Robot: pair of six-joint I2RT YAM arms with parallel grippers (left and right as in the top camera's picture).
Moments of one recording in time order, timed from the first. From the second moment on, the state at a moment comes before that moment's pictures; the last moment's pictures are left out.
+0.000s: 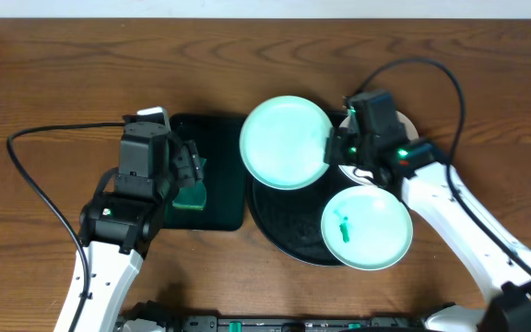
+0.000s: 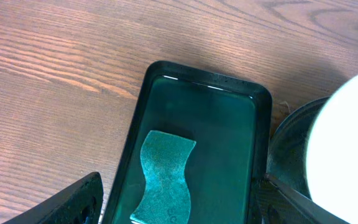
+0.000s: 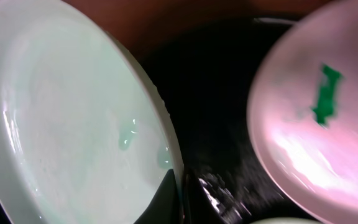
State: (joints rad) left arm -0.19 1.05 0.93 -0.68 -0.14 -0.33; right arm 0.44 1.54 1.11 -0.50 -0.12 0.53
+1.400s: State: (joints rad) left arm -0.19 1.05 0.93 -0.68 -0.14 -0.33; right arm 0.72 1.84 1.14 0.22 0.28 0.28
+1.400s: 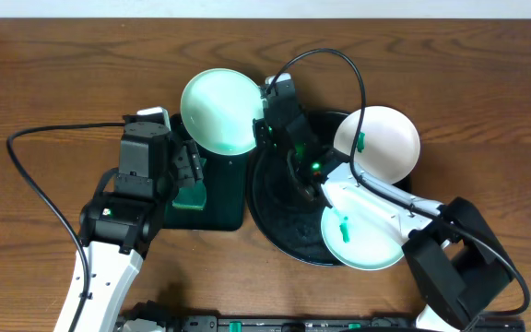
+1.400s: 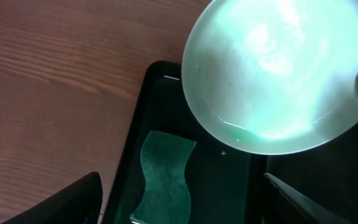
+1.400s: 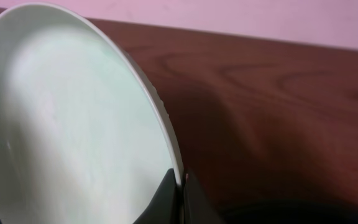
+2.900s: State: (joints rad) left arm -0.19 1.05 0.93 -0.68 -0.14 -0.33; right arm 0.99 1.84 1.15 0.92 0.73 -0.81
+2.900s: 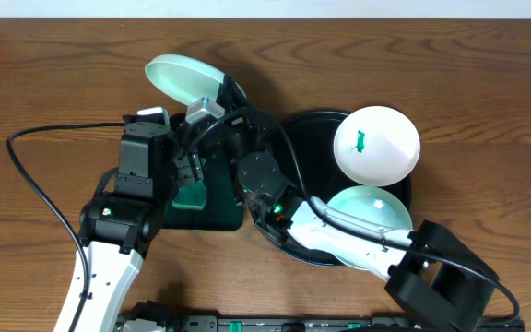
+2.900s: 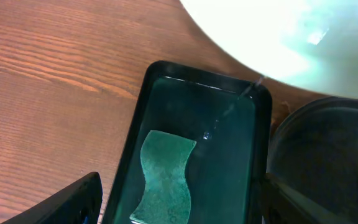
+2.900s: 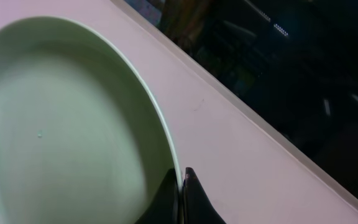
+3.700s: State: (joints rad) left arm -0.19 1.05 0.93 -0.68 -0.14 -0.33; right arm 0.99 1.84 1.15 0.91 0.78 -0.82
